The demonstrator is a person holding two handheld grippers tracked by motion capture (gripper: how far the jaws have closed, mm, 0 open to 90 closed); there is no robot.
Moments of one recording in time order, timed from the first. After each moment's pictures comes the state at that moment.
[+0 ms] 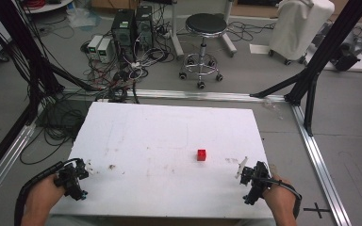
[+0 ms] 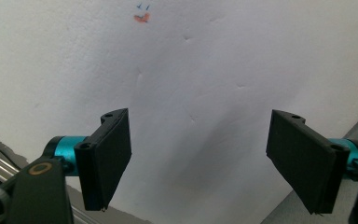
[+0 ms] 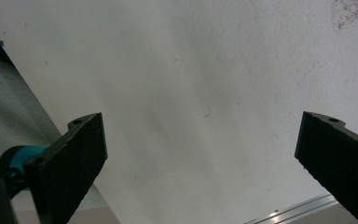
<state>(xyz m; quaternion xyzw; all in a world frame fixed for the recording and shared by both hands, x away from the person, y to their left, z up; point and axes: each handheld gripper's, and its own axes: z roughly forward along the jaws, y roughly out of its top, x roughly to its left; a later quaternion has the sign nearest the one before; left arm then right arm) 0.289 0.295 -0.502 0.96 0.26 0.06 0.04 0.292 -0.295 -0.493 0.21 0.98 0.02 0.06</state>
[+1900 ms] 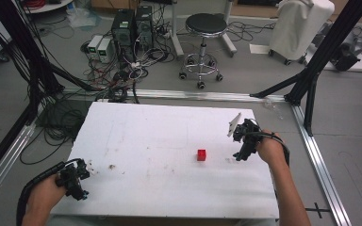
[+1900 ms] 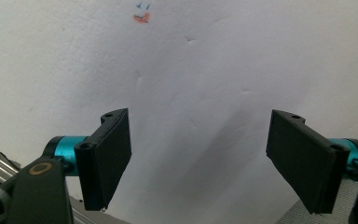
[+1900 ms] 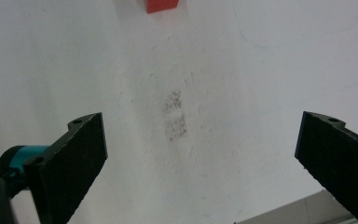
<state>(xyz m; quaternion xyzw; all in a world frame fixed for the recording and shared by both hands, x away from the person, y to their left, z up) 0.291 0.295 -0.509 0.96 0.27 0.07 0.04 0.402 -0.267 -0.415 0.11 0.98 0.10 0.10</state>
